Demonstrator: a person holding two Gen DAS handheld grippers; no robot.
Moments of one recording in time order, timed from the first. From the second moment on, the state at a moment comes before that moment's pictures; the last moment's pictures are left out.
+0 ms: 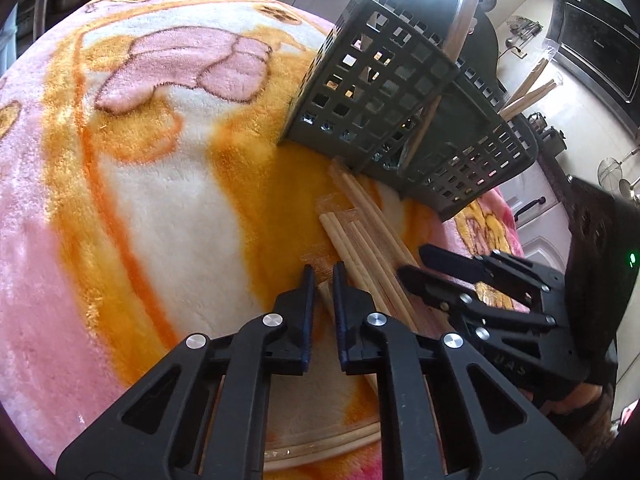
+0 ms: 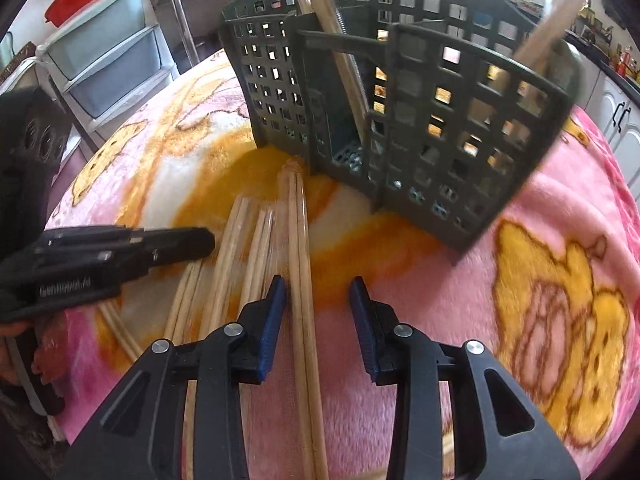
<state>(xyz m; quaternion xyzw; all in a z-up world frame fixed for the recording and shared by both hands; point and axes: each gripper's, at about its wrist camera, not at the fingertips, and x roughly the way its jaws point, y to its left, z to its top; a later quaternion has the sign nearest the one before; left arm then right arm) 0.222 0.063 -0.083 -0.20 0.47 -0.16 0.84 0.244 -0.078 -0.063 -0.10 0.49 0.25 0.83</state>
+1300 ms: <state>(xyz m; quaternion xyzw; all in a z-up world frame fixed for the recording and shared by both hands) 0.200 0.053 0.081 -0.13 0.30 -0.20 0.92 0.181 -0.180 0.064 0.04 0.23 0.25 0.94</state>
